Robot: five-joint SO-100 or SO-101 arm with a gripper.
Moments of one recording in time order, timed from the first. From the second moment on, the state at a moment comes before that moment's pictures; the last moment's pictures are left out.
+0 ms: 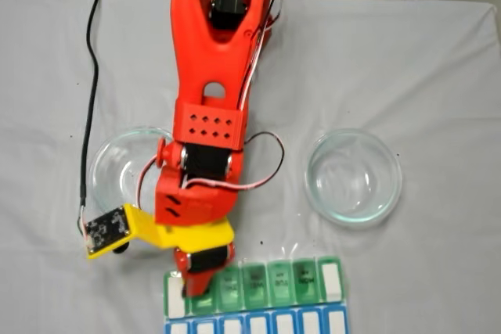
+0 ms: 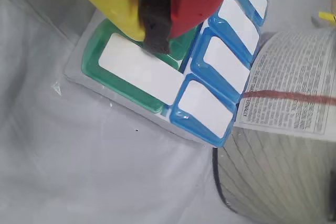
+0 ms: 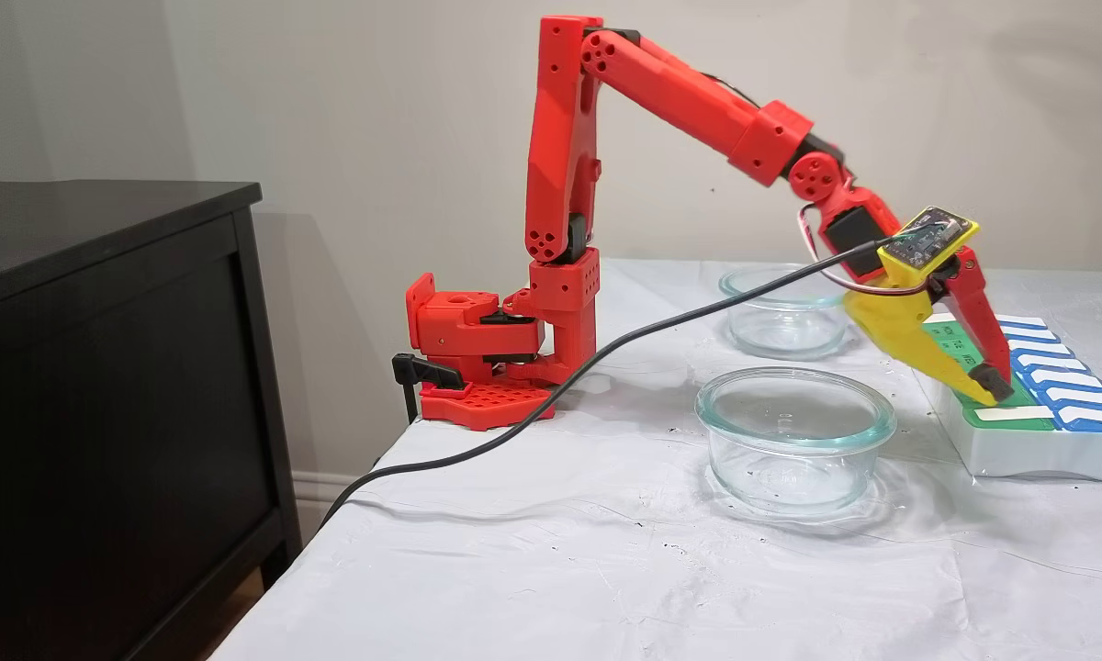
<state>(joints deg) 4.3 105.2 124.9 14.9 -36.5</state>
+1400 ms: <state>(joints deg) 3.0 91.5 126.2 13.0 -88.8</state>
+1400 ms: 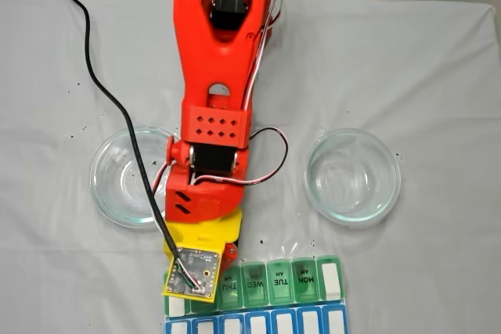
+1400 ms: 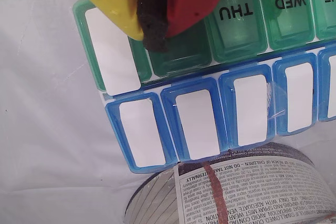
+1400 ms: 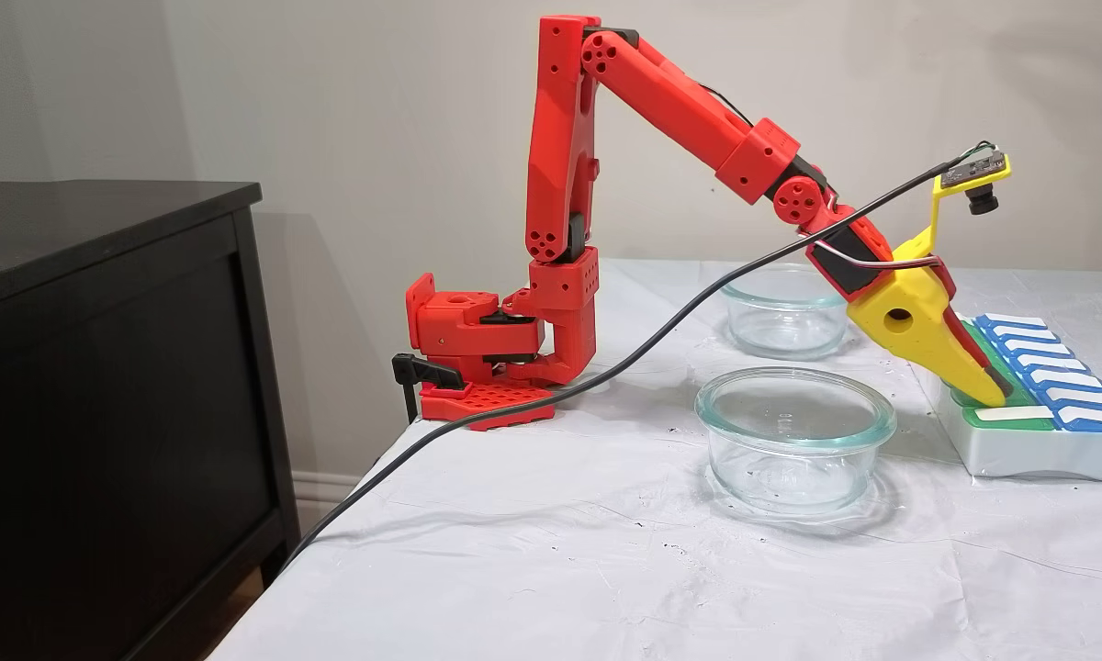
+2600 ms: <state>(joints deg) 6.2 156.6 144.0 33.3 -37.7</state>
